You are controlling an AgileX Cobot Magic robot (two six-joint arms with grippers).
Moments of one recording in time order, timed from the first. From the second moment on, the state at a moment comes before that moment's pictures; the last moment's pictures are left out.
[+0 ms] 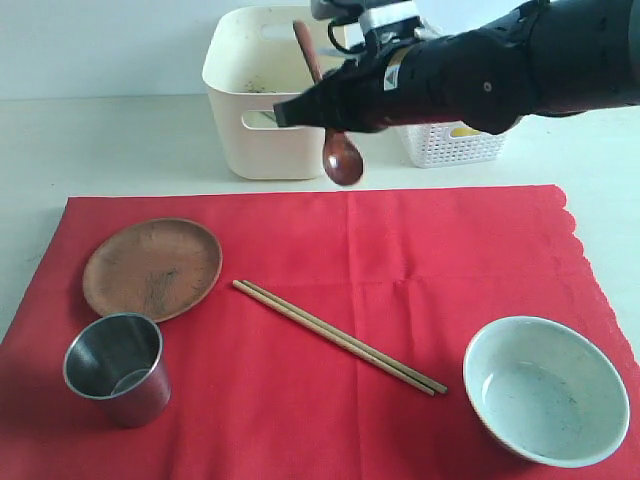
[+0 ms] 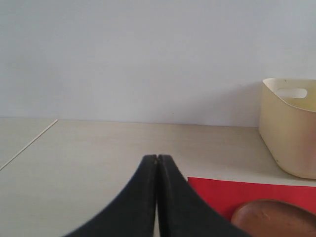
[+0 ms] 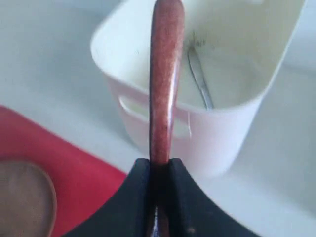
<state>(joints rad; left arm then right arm) 0.08 0.01 0.00 0.06 0.10 -0.05 0.58 1.78 -1.11 -0.08 -0.02 0.20</state>
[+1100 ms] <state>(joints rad) 0.08 0.01 0.00 0.06 0.10 -0.05 0.58 2.20 -1.61 0.52 -0.39 -0.41</state>
